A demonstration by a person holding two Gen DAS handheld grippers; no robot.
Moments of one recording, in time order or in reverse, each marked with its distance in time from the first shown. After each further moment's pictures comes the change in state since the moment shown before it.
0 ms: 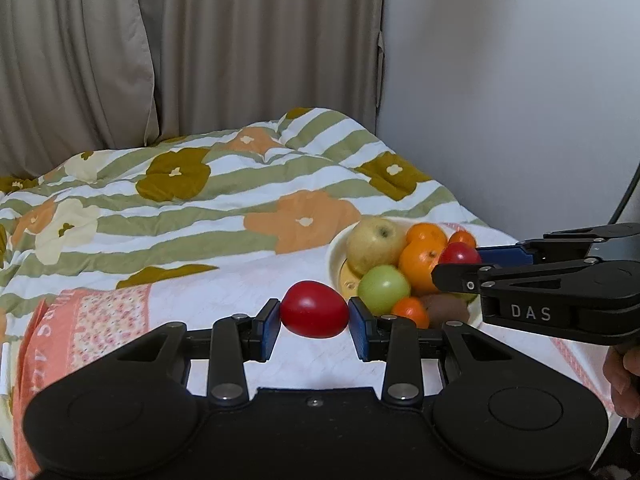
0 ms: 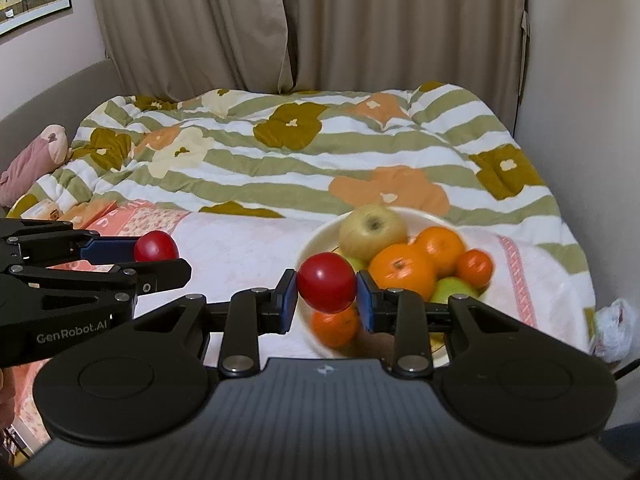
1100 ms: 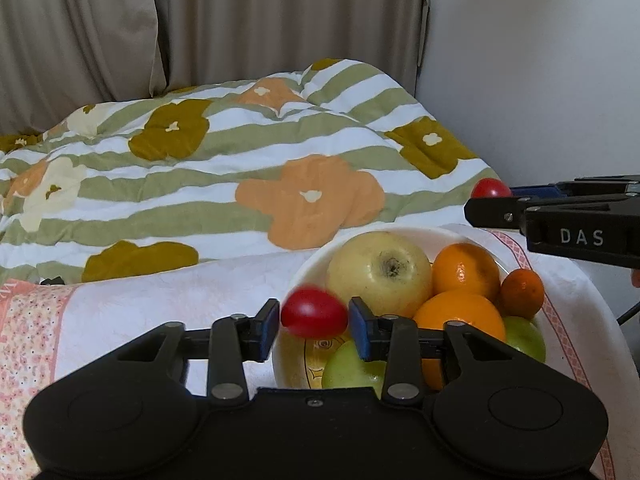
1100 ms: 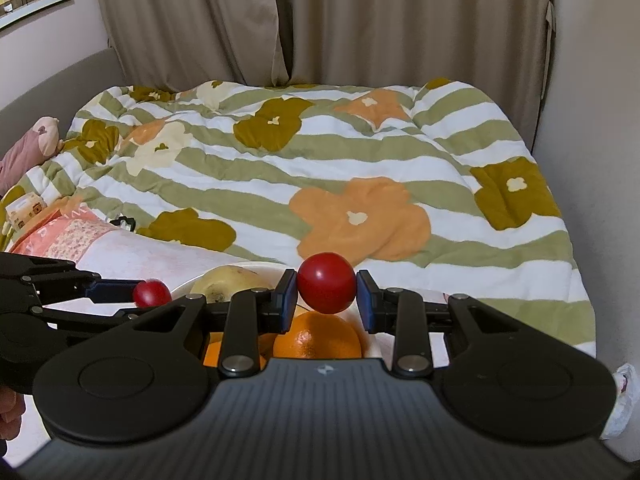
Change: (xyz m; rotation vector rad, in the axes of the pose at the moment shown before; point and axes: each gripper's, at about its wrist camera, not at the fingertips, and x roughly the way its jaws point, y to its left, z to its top) left arm 0.146 -0.040 0.041 -0.088 0.145 0.103; right arm 0.120 -0.136 0.058 -0.058 0.036 0.080
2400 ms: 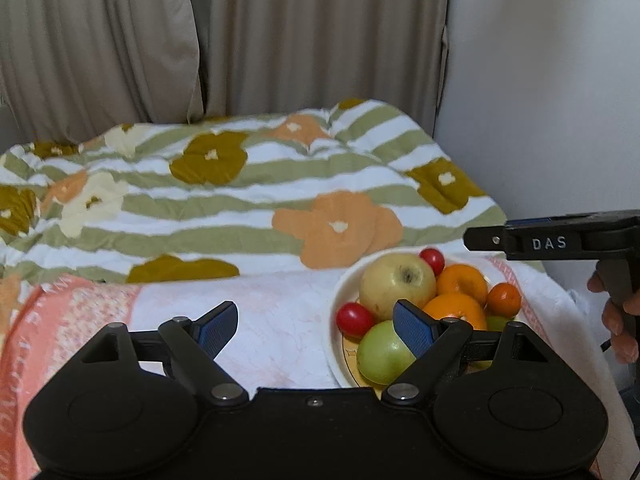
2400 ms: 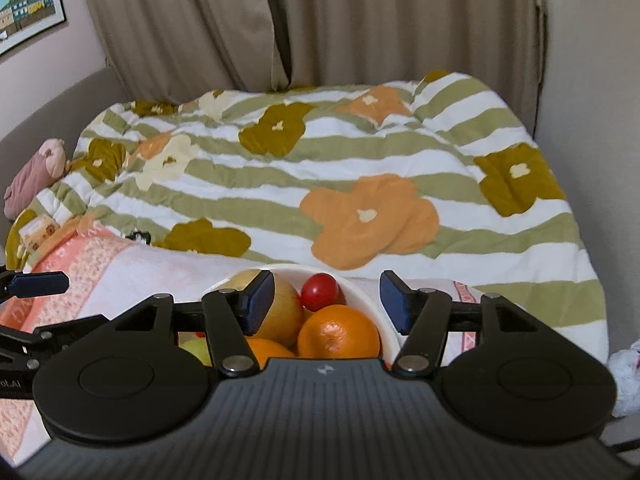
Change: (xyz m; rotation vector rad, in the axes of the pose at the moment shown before) left arm -0.086 0.018 -0.012 -0.051 -0.116 0.060; right arm -0.030 0.008 0.003 0.081 -0.009 0.021
